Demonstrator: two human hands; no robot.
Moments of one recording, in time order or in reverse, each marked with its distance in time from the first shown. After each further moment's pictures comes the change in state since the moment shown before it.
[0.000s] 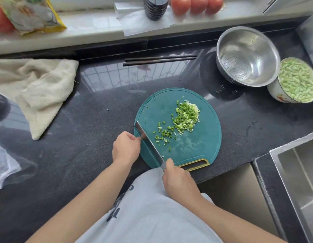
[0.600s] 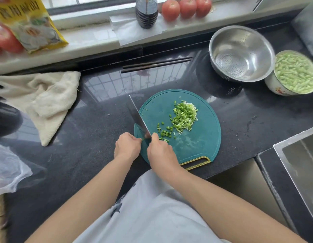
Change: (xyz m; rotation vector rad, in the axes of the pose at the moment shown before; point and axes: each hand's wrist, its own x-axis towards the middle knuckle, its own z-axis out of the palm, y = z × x) left_hand 0.003 0.008 -0.001 0.079 -0.025 -0.032; right_hand 0.054 -0.045 -0.011 0.133 0.219 -0.058
